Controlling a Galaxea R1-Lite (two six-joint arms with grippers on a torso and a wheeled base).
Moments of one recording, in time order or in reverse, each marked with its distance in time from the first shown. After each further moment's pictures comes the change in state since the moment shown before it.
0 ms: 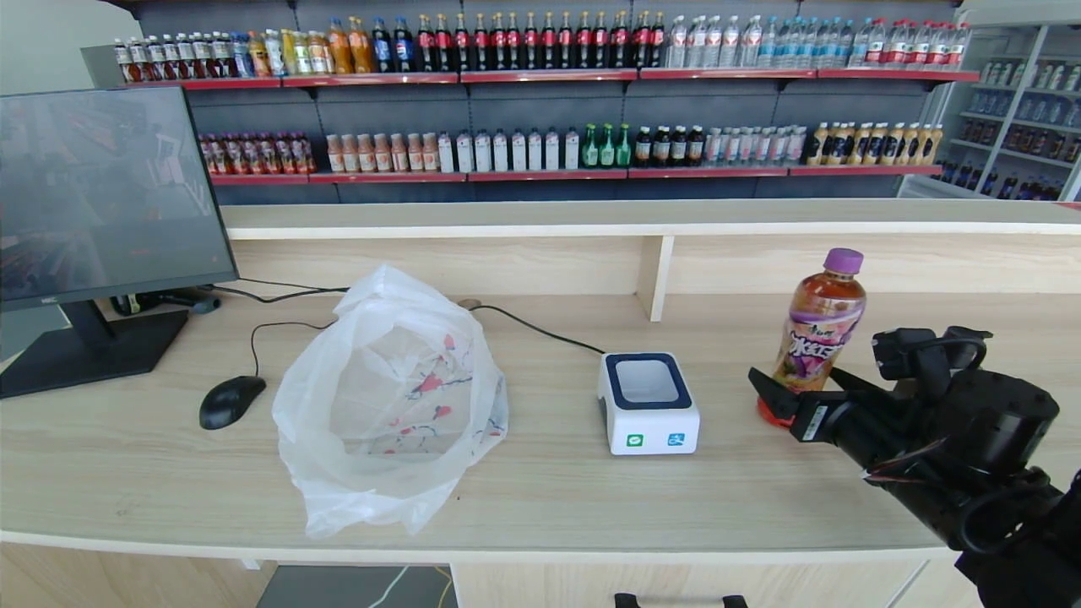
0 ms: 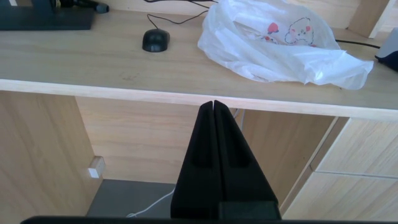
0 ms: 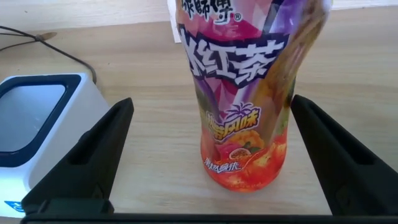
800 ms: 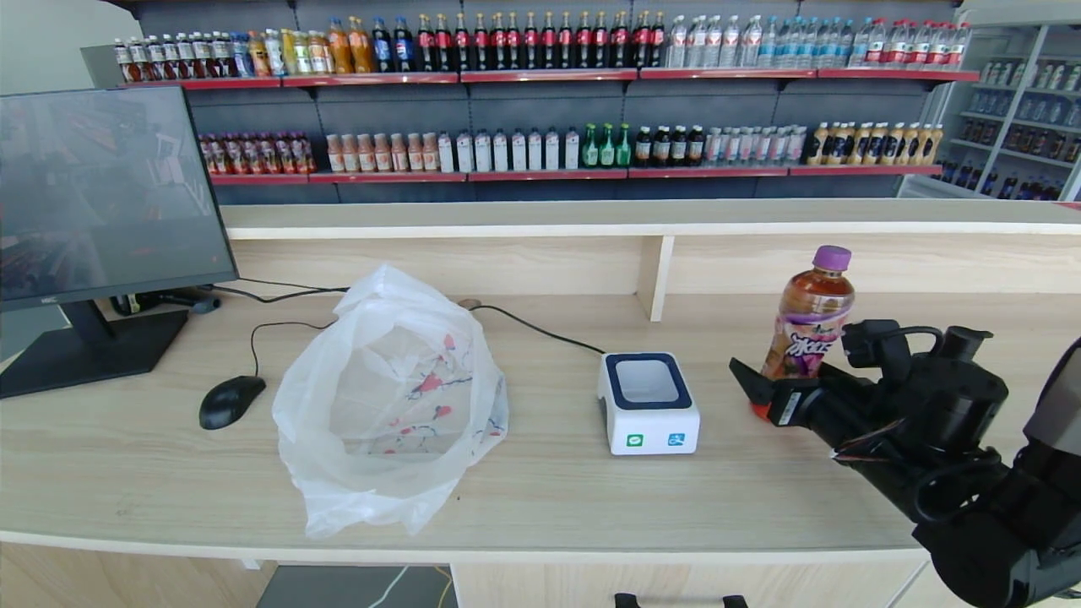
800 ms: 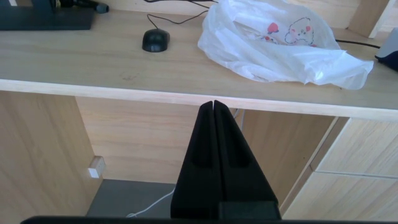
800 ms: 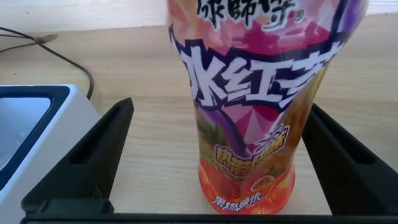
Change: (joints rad) left arm 0.000 0.000 0.000 0.000 0.000 0.000; right arm -0.009 0.097 -0.117 0.000 0.037 -0.005
